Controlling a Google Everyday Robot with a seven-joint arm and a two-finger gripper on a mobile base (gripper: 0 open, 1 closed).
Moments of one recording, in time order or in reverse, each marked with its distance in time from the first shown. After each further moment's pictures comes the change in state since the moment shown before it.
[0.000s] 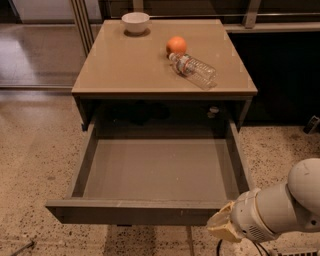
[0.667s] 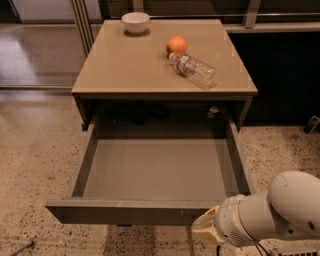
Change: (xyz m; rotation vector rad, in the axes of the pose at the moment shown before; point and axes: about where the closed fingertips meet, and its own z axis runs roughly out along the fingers) arm -0.016 0.010 0.034 0.009 -0.053 0.005
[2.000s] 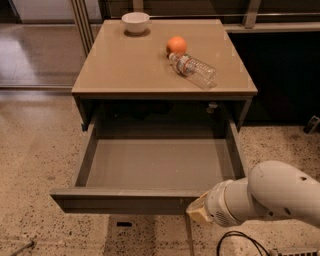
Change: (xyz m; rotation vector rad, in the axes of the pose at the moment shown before) arm -0.022 -0.042 0.019 0.103 0.014 0.056
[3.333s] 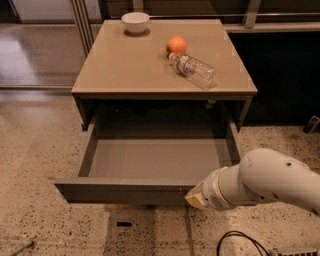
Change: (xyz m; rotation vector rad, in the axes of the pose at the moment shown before) arm -0.020 -0.032 0.007 0.059 0.009 0.029
